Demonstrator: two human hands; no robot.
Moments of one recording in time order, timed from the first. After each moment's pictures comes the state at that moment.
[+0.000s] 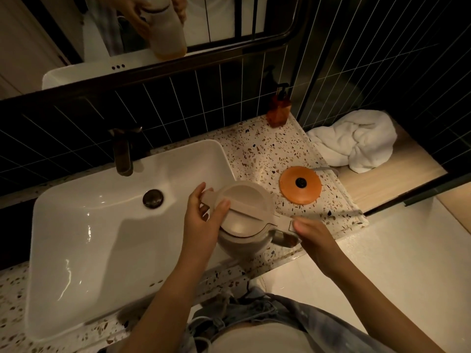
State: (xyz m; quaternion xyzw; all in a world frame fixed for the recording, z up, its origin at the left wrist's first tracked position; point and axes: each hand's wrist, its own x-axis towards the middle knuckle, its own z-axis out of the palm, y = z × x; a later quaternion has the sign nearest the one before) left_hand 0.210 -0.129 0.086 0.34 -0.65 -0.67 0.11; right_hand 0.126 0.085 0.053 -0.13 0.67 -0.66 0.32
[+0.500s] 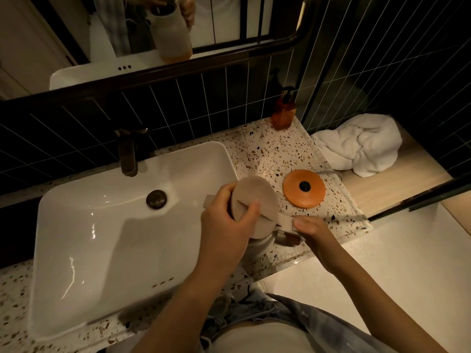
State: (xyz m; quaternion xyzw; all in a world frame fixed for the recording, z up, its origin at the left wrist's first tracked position) left_hand 0.203 -0.099 0.141 0.25 -0.77 -0.57 0.14; right_hand 0.112 0.078 0.054 -0.16 0.69 -0.62 0.33
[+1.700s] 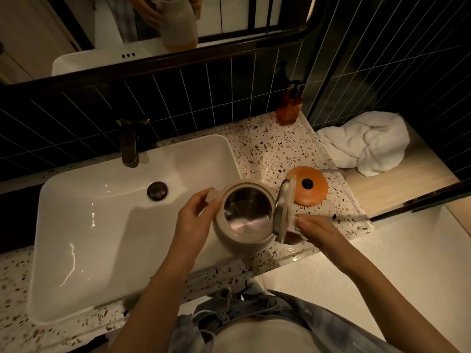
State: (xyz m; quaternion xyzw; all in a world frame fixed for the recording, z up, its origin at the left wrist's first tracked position) left_hand 0.215 -0.146 0.092 0.36 -0.67 -0.65 0.06; right_hand 0.103 0.092 0.062 -0.19 0.70 -0.59 0.35
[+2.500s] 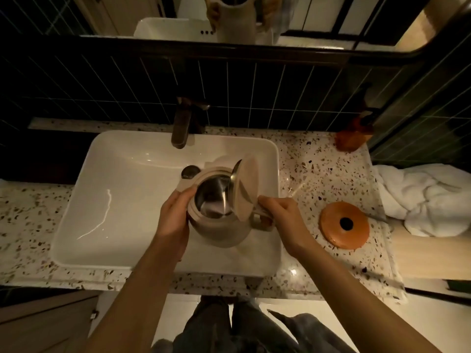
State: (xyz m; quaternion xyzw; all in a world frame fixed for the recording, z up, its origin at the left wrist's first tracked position) left_hand 0.248 -0.251 0.064 0.50 -0.45 -0.71 0.23; right_hand 0.093 -0.111 0.053 -0.18 0.66 -0.58 0.44
